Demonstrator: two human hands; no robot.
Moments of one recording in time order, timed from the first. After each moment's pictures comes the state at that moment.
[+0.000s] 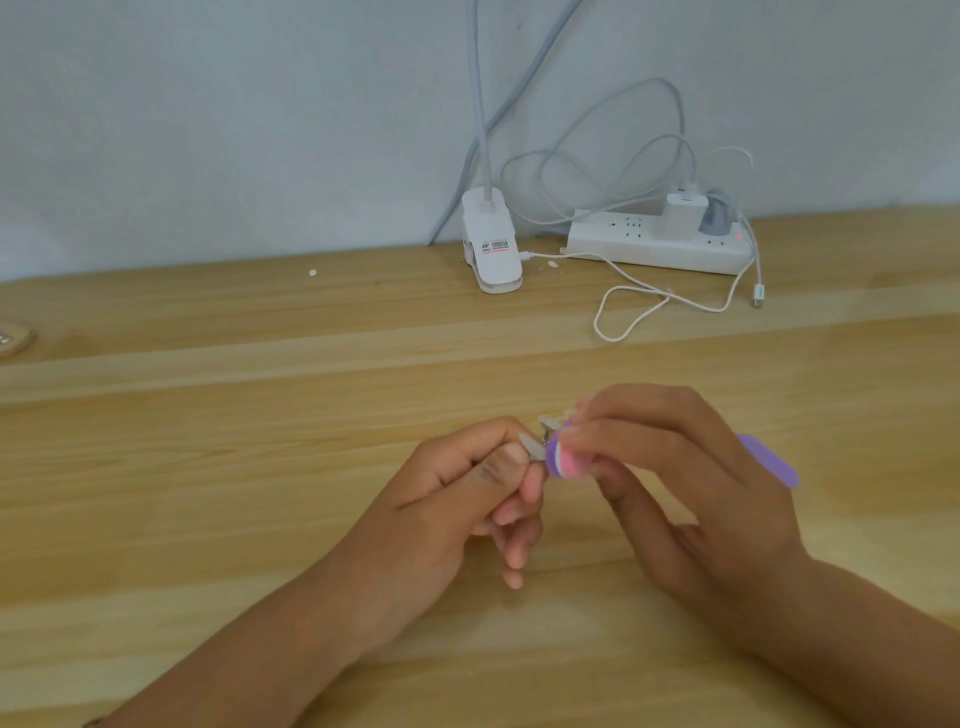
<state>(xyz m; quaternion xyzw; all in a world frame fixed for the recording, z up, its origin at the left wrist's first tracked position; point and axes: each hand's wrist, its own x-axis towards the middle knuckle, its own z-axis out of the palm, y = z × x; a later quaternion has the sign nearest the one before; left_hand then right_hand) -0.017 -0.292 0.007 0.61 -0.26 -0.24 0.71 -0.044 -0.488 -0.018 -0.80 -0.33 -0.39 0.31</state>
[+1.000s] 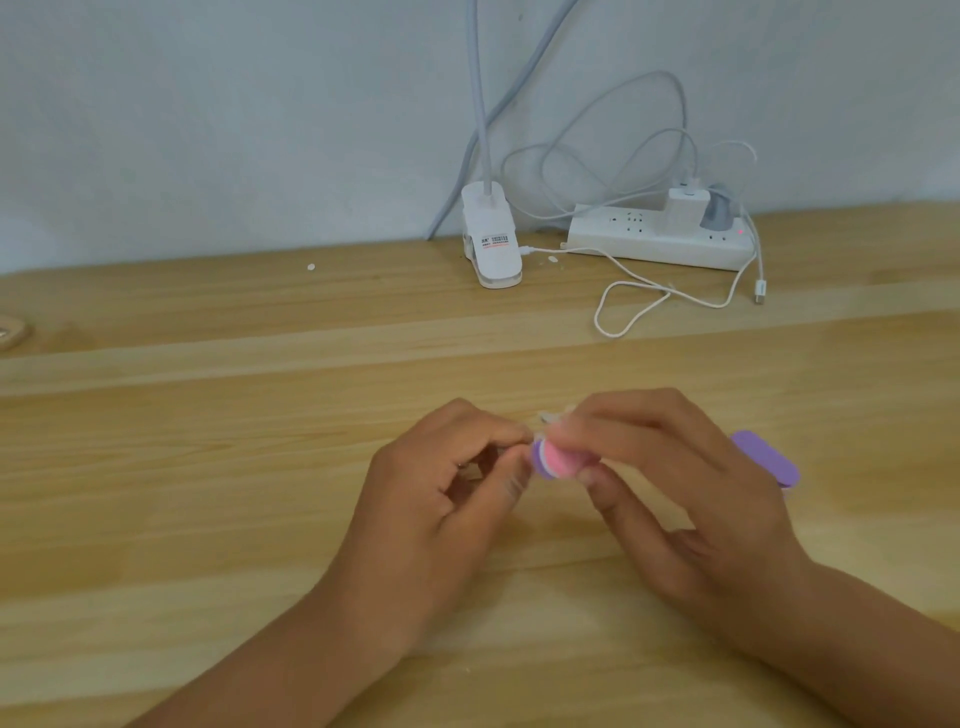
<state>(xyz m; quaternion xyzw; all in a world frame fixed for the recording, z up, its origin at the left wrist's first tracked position) -0.020 -0.294 -0.001 0.79 -0.27 0.07 0.54 -0.048 -0.485 -0.018 -0.83 -0.30 -0.36 0.32</state>
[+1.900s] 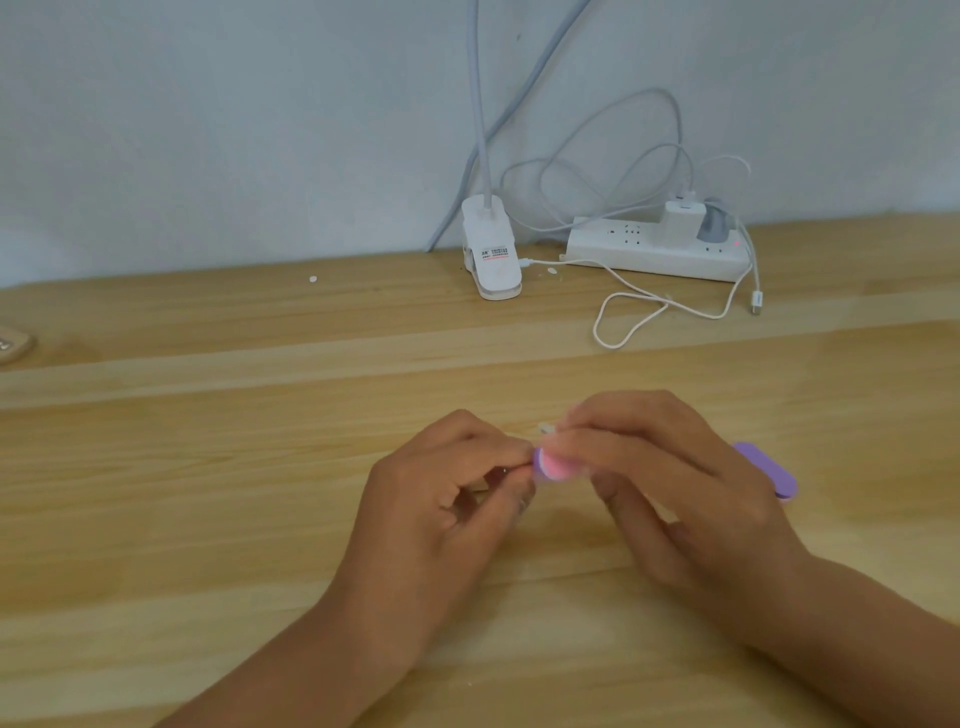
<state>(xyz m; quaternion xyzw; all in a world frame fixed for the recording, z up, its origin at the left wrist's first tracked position) -0.022 -0.295 0.006 0.80 -0.29 0.12 0.51 -0.042 -0.488 -0.017 -0.84 -0.31 -0.35 0.29</state>
